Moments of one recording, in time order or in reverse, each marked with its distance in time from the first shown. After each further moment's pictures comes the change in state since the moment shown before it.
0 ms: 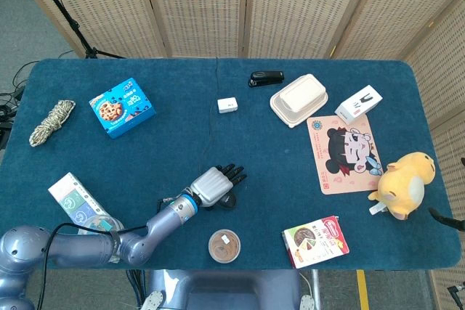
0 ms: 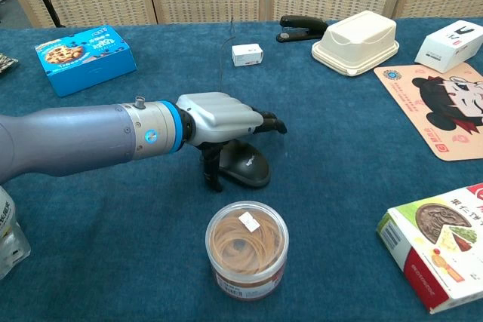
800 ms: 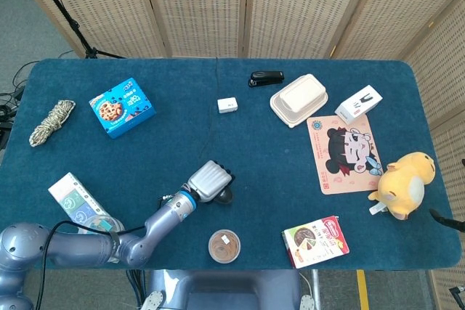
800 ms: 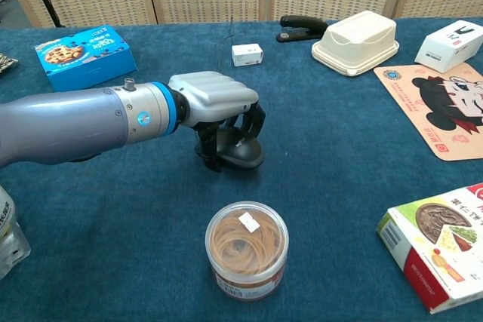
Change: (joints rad) left arm -0.017 0.045 0.014 -0.065 -0.028 0.109 -0.003; right arm 0.000 0.011 -0.005 -0.005 0.008 -0.015 0.011
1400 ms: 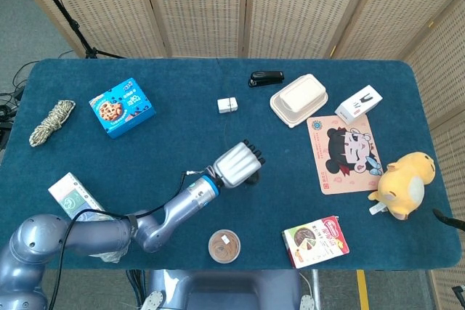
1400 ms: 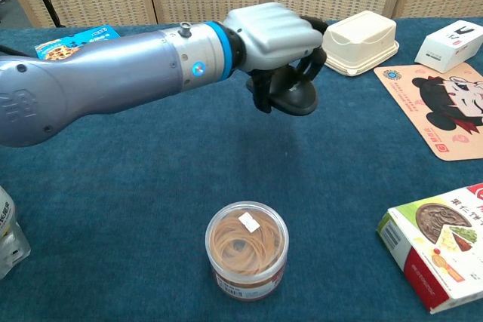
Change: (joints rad) left arm -0.146 -0.053 -0.082 0.157 0.245 0.021 -0.002; right arm 0.000 0.010 0.009 -0.001 0.029 -0.014 0.019
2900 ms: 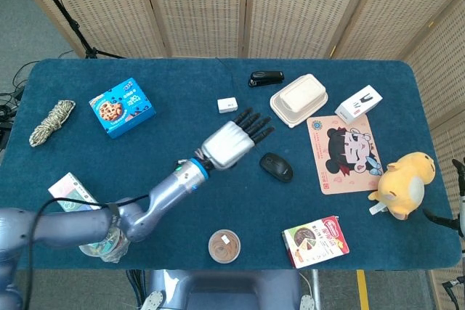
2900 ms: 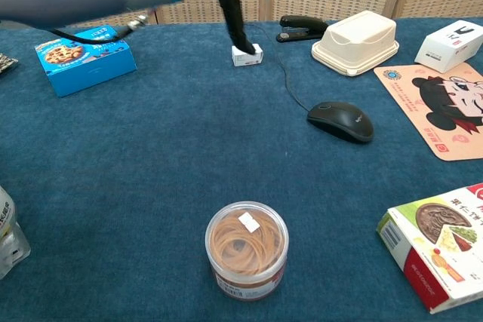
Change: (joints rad) left arm 0.069 0.282 -0.071 -0.250 -0.063 0.014 -0.119; right arm 0.032 -0.031 -0.009 0.002 0.000 -0.028 -0.052
